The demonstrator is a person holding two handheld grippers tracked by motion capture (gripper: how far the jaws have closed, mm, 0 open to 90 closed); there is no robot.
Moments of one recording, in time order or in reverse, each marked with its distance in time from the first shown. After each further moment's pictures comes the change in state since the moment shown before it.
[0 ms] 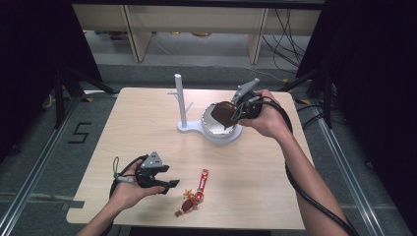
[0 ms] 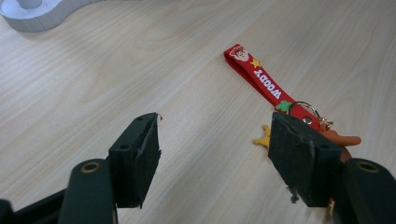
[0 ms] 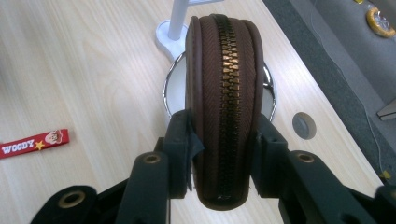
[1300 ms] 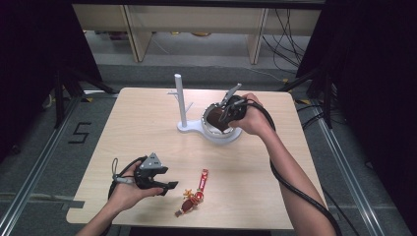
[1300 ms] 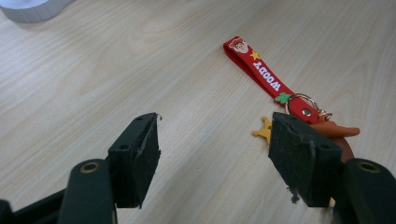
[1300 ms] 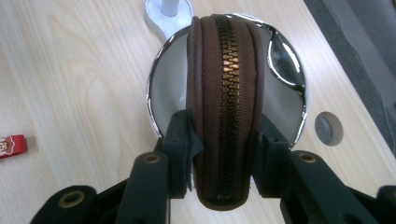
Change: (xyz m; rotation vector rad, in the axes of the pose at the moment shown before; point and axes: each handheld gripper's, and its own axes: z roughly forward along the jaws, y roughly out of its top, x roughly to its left) left arm -0.001 -0.004 -0.001 0.007 -0.013 -0.010; right arm -0.006 0.003 0.066 0.084 0.028 -0.014
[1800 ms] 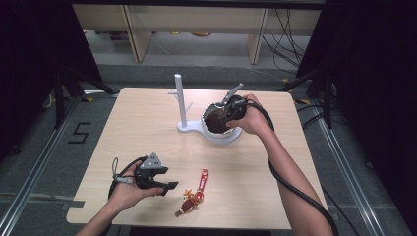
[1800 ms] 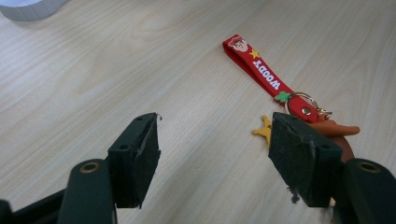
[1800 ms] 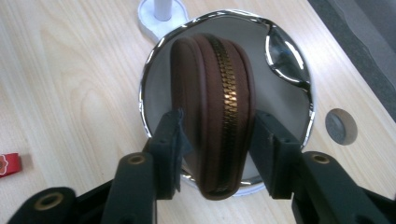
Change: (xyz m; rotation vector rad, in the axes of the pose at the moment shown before) left arm 0.000 0.000 0.001 -0.005 0.000 -0.002; right arm -0.007 -0.004 0.010 -0.023 0.011 0.074
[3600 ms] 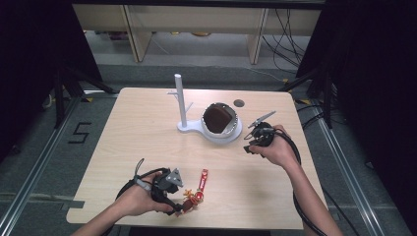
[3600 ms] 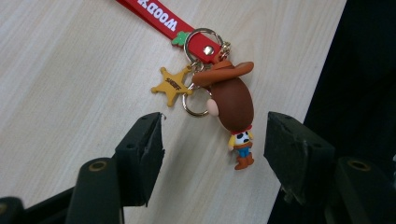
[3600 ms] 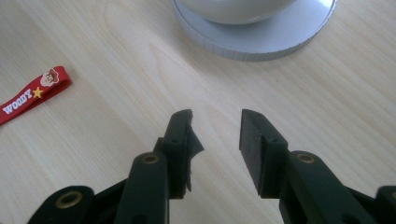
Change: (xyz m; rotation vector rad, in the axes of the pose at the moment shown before) left arm -0.054 0.028 0.007 0.384 -0.146 0.227; right arm 0.032 -0.103 -0.029 0.073 0.063 0.336
